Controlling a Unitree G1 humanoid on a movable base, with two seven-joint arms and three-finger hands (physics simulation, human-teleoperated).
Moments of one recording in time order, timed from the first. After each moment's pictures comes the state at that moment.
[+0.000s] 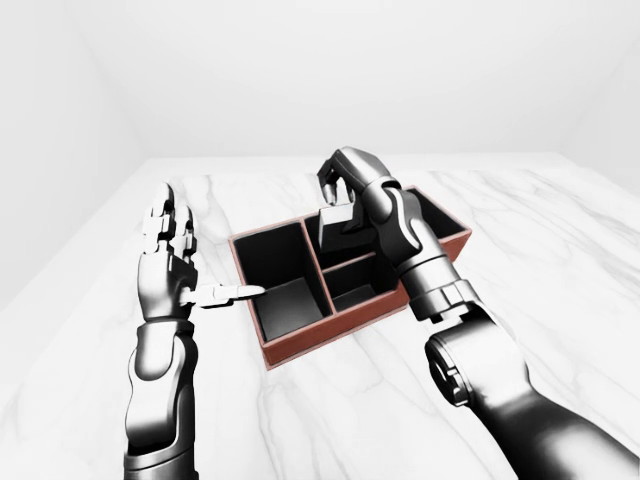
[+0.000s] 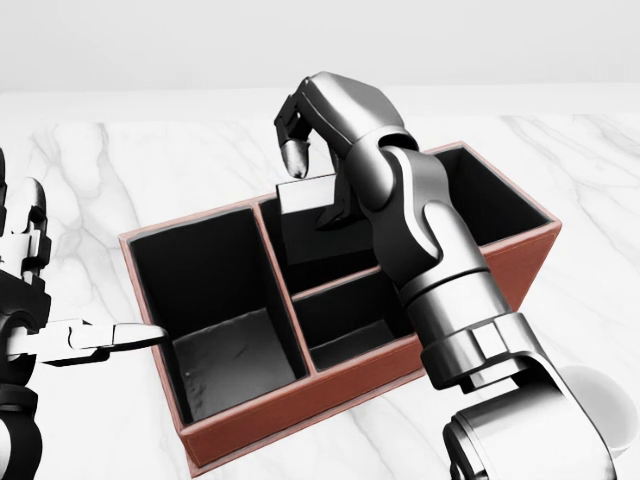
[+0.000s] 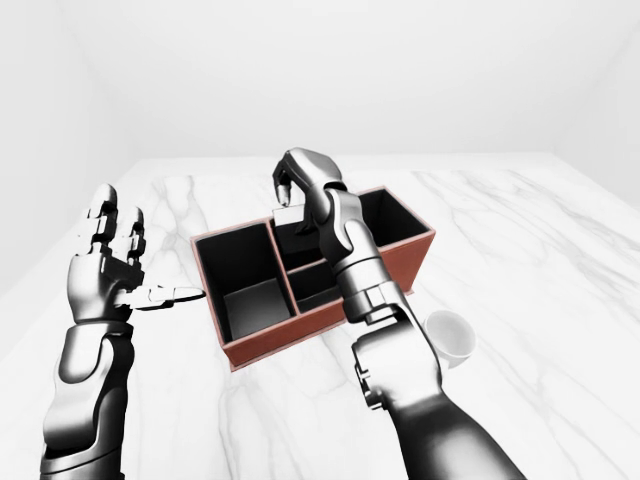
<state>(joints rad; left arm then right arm) -0.09 0.11 0.22 -0.36 -0.13 0.09 -0.04 -1.09 -0.05 0.07 0.73 -0.89 0.09 0.20</state>
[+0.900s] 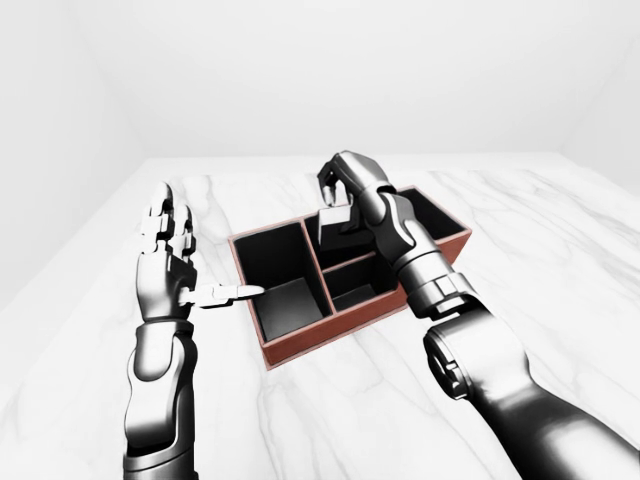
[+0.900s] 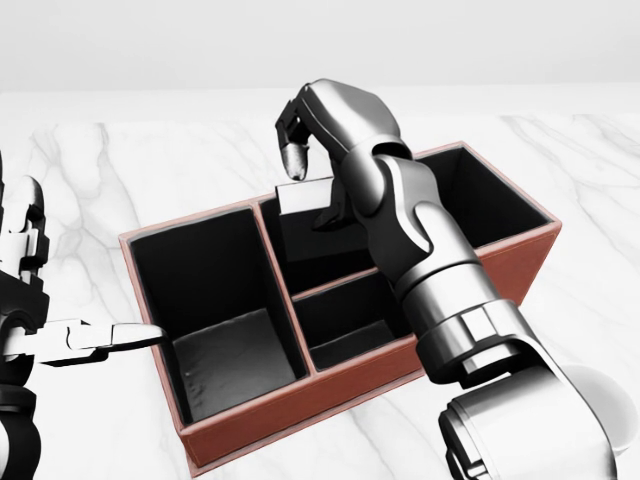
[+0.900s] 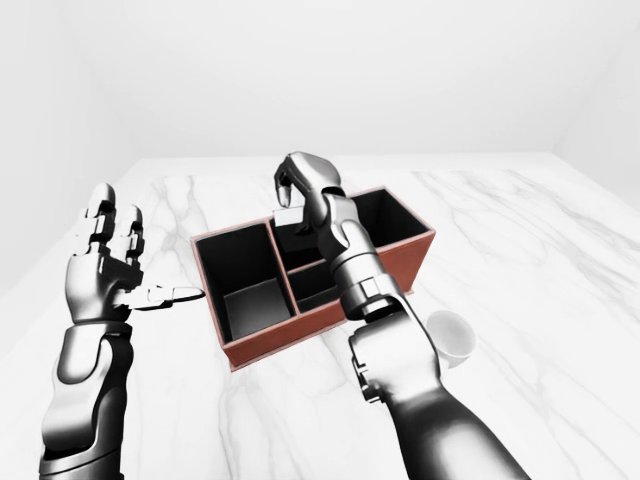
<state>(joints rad) -0.09 0.11 0.22 -0.37 -0.13 0.09 -0.04 -1.15 -0.05 0.08 0.92 -0.87 0.03 0.06</state>
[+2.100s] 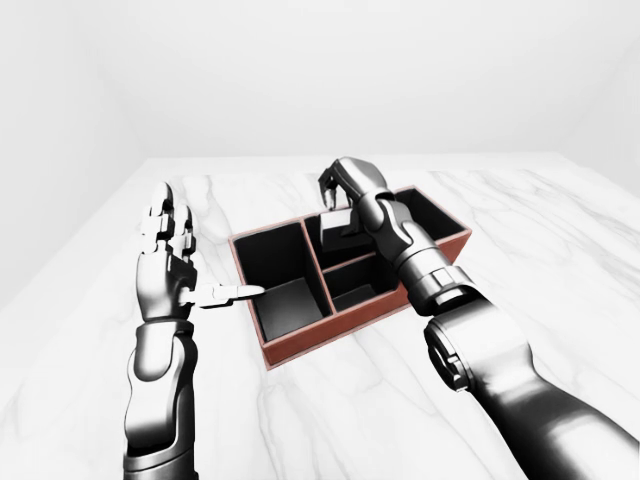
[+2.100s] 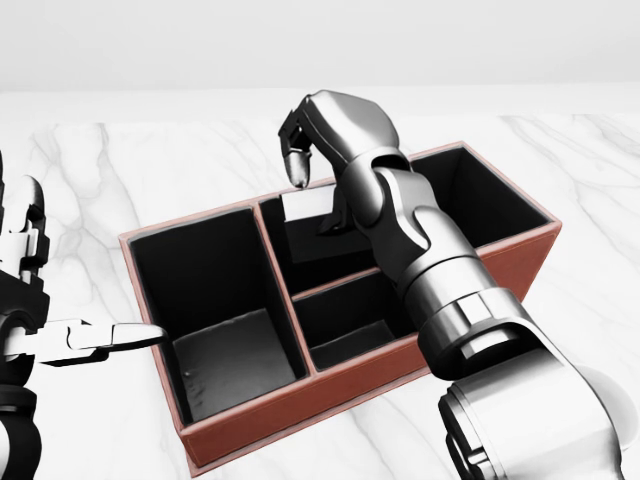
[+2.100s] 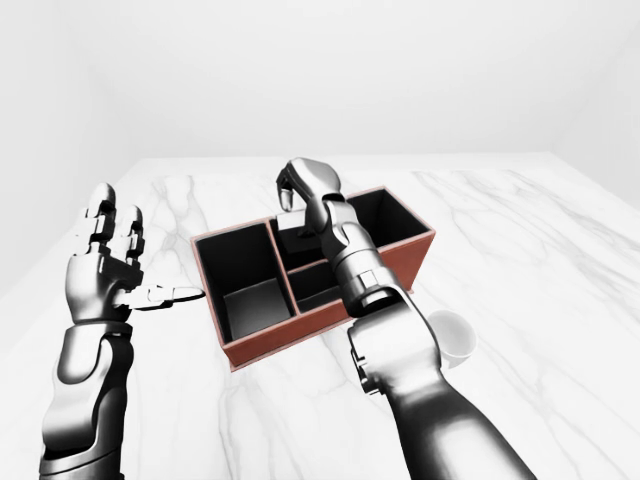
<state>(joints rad) -0.09 0.11 0.22 -0.37 -0.13 0.09 -0.04 -1.21 -0.06 0.09 1.14 -0.88 -0.09 -0.09</state>
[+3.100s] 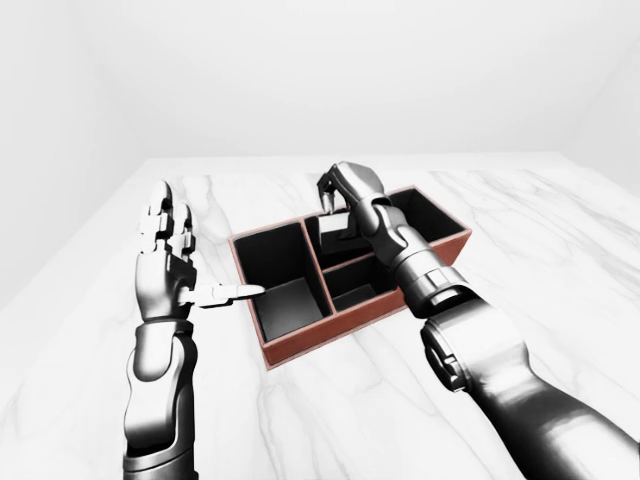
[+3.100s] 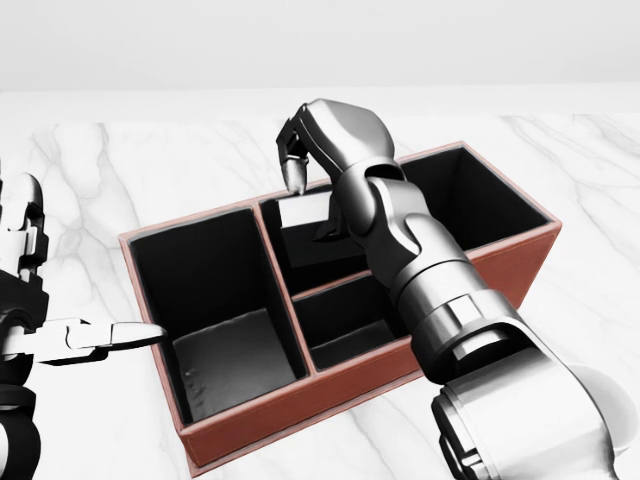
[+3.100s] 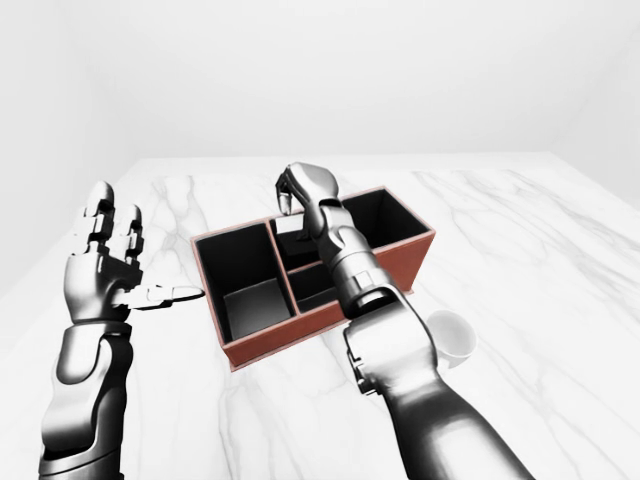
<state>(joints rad) -0.09 0.11 0.22 -0.37 -0.13 0.09 -0.04 -1.21 -0.04 0.09 1.19 -0.89 -0.09 -0.15</state>
